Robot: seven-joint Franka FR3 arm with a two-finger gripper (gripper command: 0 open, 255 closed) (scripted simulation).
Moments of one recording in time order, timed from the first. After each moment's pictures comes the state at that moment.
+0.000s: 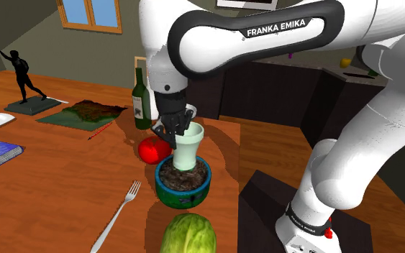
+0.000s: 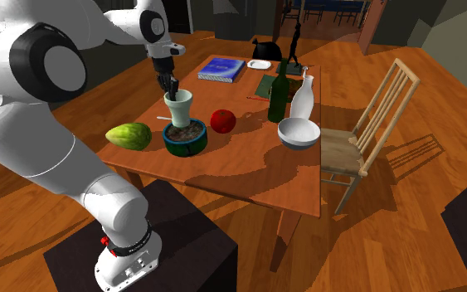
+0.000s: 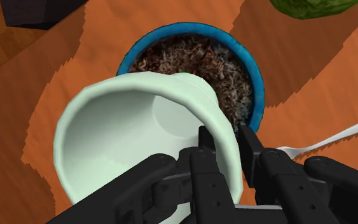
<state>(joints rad) 0.14 -0.25 0.42 -2.05 0.04 1.73 0.58</state>
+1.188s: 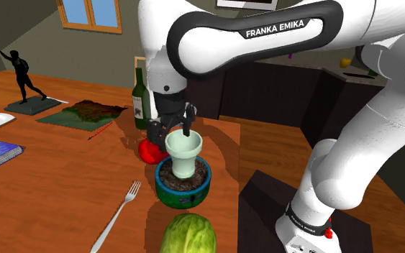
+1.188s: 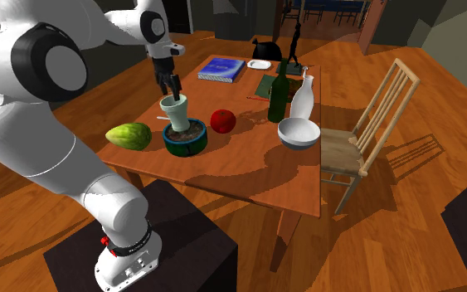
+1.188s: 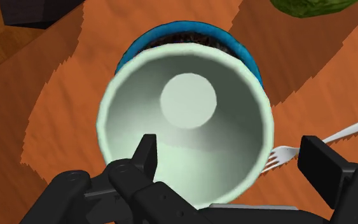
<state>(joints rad) 0.14 -0.24 0.42 -2.05 0.04 1.73 0.58</state>
